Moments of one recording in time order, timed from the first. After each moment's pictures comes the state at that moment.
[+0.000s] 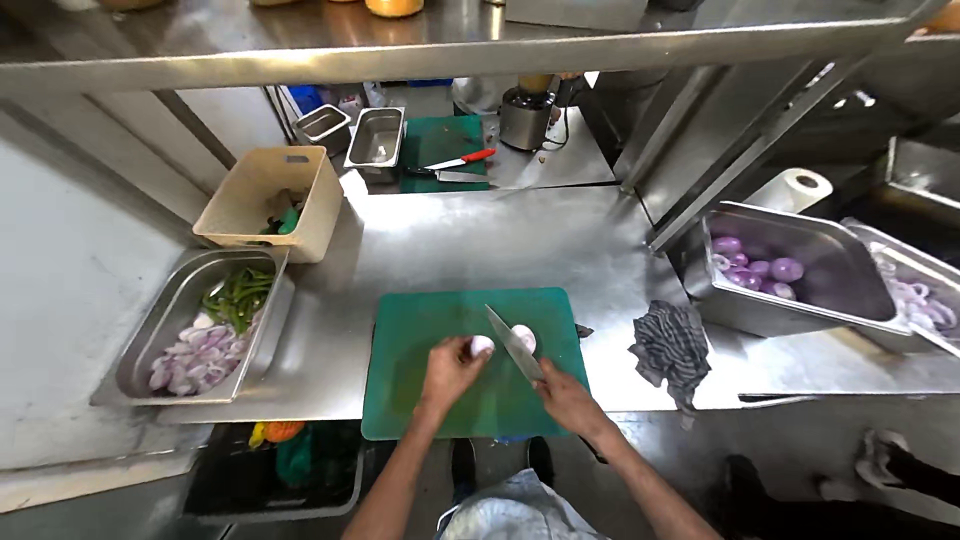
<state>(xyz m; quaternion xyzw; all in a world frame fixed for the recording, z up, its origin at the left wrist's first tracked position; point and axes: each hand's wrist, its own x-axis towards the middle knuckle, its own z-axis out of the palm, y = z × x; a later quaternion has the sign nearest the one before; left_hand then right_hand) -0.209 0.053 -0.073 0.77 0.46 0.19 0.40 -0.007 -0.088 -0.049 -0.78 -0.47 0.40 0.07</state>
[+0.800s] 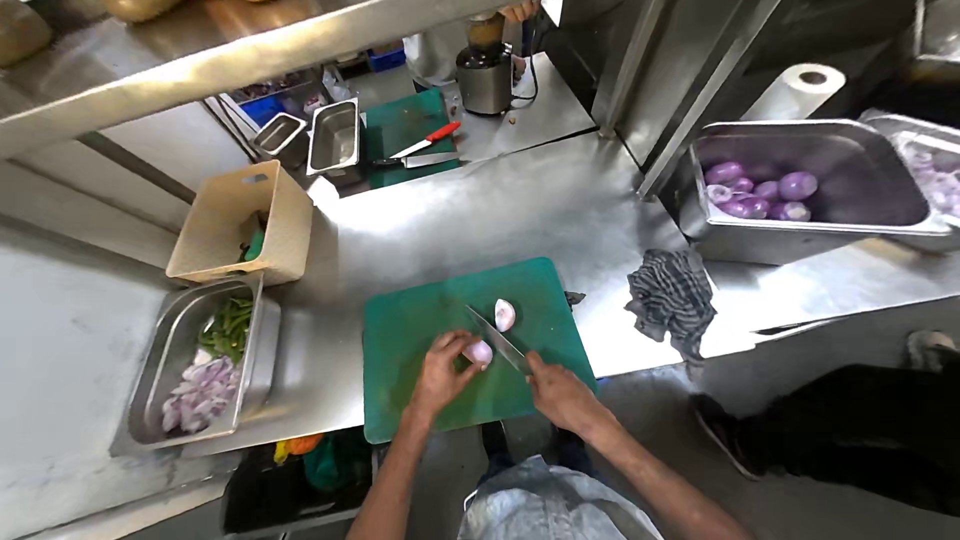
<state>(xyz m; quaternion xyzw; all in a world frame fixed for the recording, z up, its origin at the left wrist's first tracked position) -0.219 0.054 -0.094 0.88 0.31 0.16 0.33 -0.026 -0.103 -0.039 -0.77 -0.46 0.44 0.03</state>
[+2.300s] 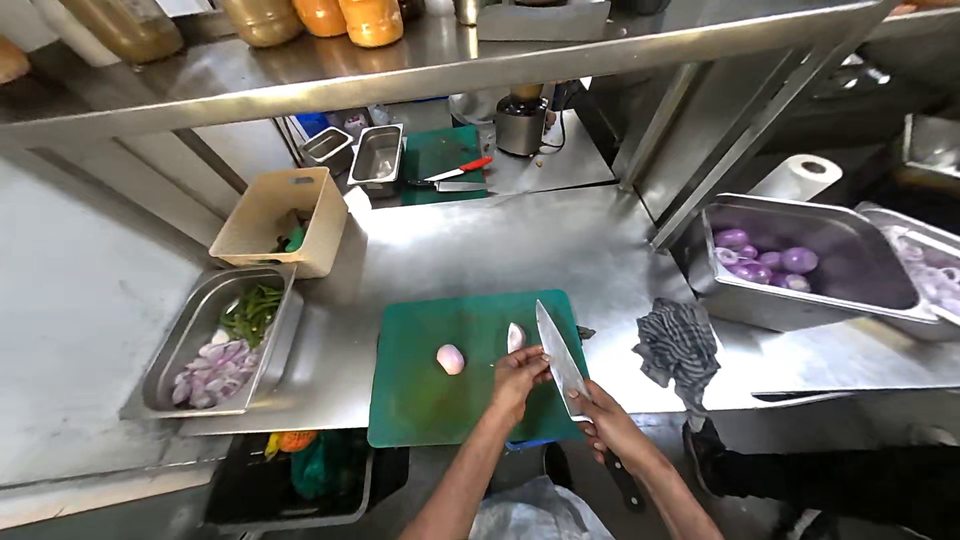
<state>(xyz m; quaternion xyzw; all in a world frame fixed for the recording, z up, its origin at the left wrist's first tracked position) -0.107 -0.007 -0.062 0.37 0.42 0.22 0.80 0.020 -0.153 -0.056 -0.67 -0.18 0.59 0.42</state>
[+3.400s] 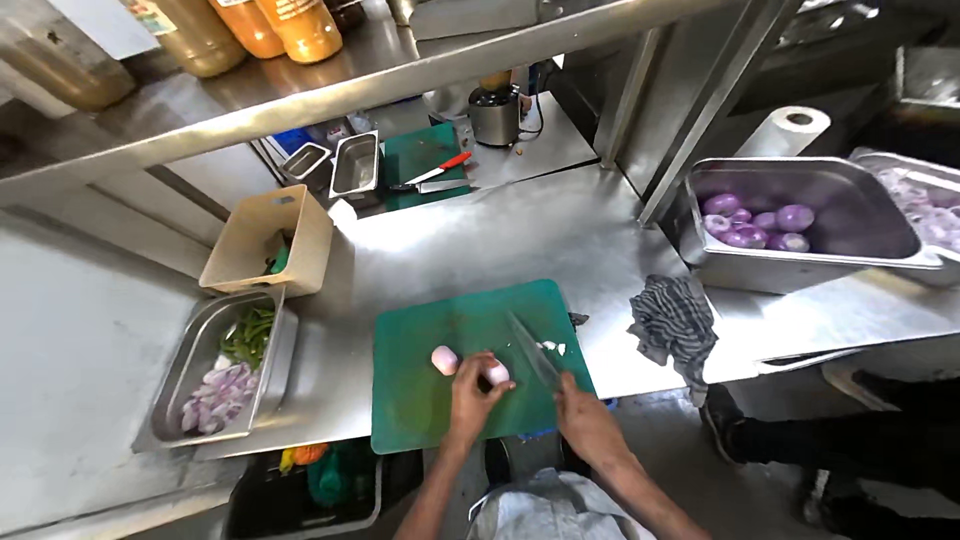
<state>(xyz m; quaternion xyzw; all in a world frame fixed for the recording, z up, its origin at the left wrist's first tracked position) -0.191 0.006 -0.124 0.80 0.34 0.33 0.37 -0.022 -0.137 -0.047 -0.85 -0.39 0.36 0.08</state>
